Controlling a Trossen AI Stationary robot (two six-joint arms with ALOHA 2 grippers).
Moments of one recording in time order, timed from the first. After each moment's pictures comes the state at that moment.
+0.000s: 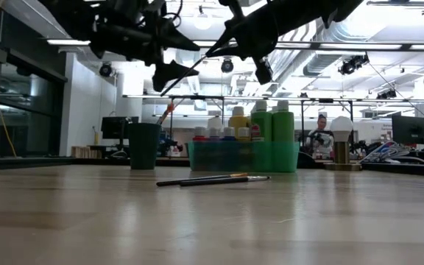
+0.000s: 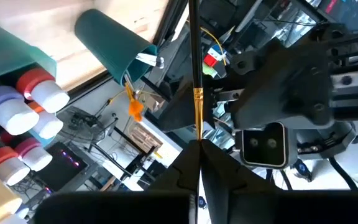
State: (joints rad) left arm 0.42 1.31 0.77 0.31 0.47 -0.44; right arm 0.02 1.60 0.97 0.41 0.54 -2.06
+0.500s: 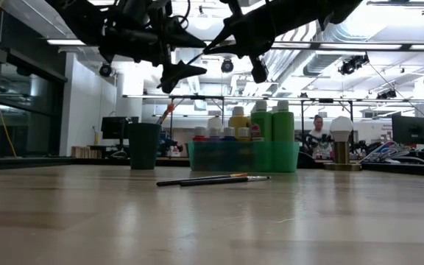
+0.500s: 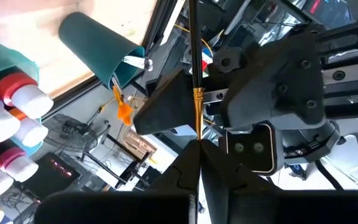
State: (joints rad) left arm 0.42 1.39 0.81 0.35 0.57 -0.47; right arm 0.00 1.59 0.97 0.45 0.47 -2.06
